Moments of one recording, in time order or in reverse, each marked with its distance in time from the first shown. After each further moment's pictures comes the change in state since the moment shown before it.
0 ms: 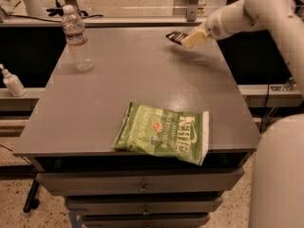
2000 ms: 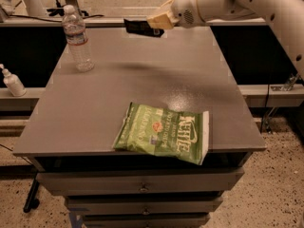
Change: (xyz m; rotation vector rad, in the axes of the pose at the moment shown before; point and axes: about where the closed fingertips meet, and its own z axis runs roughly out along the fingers) arm -0.132 0.143 -0.038 -0.203 -0.260 -0.158
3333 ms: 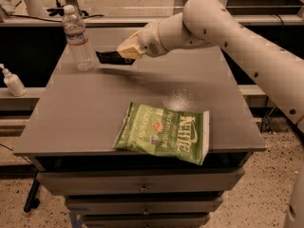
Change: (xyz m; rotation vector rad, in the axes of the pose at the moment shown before) arm 0.031 0.076 0.098 -0.142 0.011 -0.020
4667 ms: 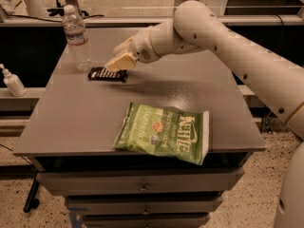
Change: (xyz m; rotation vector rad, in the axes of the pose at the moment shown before) arm 0.005 0.020 0.025 -0.063 0.008 0.034
